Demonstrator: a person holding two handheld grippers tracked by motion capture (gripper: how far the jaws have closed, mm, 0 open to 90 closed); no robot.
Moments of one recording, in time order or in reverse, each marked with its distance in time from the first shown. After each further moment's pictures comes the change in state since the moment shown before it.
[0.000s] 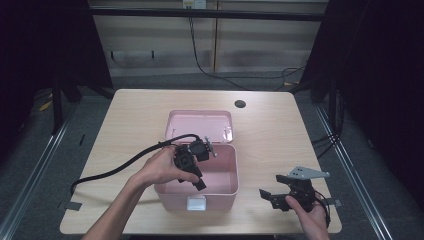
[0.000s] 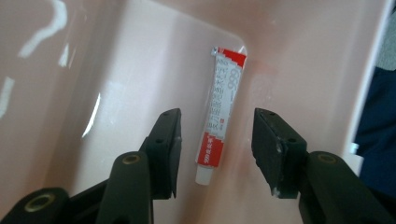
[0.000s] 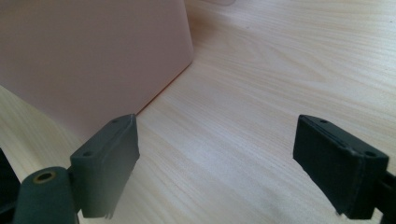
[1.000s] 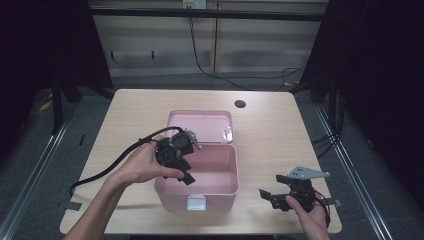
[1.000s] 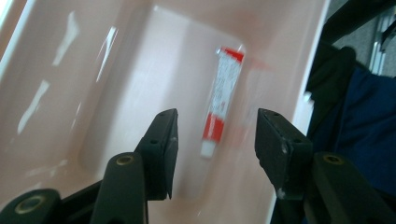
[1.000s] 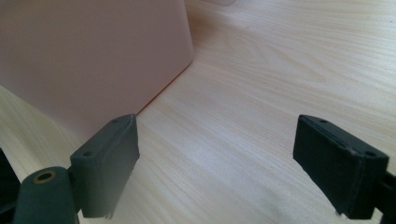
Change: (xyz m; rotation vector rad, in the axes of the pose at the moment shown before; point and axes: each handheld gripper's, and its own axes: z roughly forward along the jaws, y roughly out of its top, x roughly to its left) left arm -0.007 -0.028 -0.046 -0.057 0.072 0.008; right arm 0.000 0.000 0.000 0.000 0.001 0.000
